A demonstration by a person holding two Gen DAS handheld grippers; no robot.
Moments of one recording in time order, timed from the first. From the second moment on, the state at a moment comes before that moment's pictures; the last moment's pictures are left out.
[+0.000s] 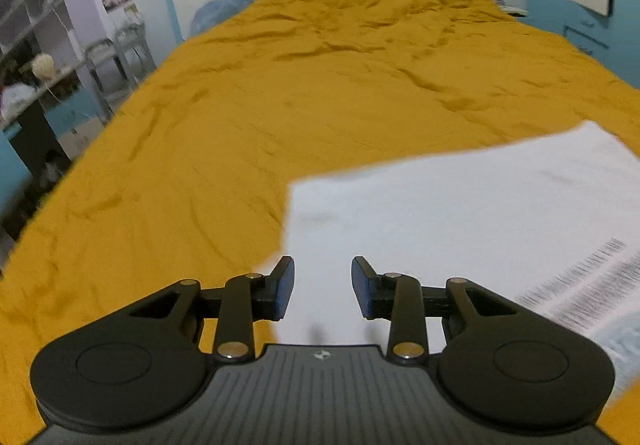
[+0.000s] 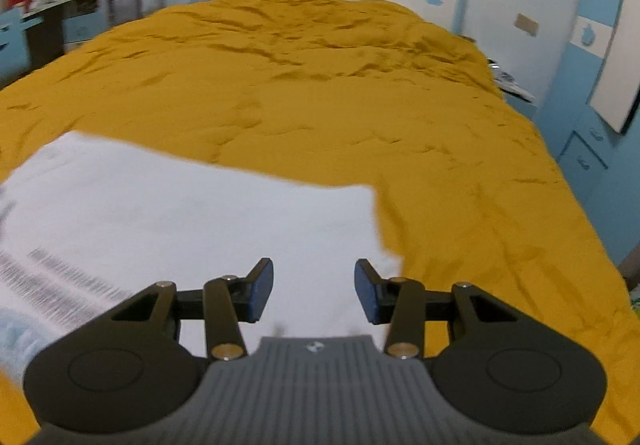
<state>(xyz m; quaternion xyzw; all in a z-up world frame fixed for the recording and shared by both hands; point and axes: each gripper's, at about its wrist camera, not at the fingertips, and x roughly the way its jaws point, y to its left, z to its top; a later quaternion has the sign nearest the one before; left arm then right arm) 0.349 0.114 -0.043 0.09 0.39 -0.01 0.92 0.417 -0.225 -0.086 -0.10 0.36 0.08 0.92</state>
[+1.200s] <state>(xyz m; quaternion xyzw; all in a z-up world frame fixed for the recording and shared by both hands) 0.343 0.055 -0.070 0.00 0.37 -0.05 0.93 0.392 -0.298 -0.108 0.09 0.39 0.03 0.92</state>
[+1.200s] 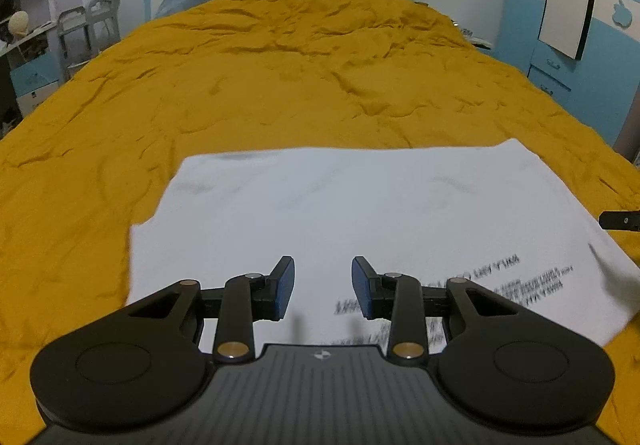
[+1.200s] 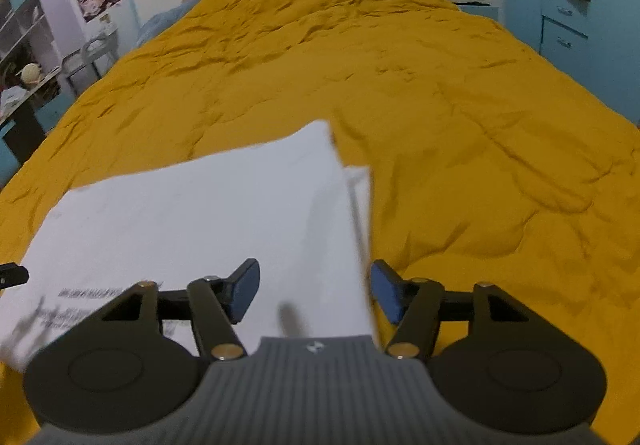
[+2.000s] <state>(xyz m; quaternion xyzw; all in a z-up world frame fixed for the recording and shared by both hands) 0.458 0.014 -0.122 -0.04 0.40 -0.08 0.91 0.492 -0.364 -0.174 0.31 0.40 0.05 0.86</state>
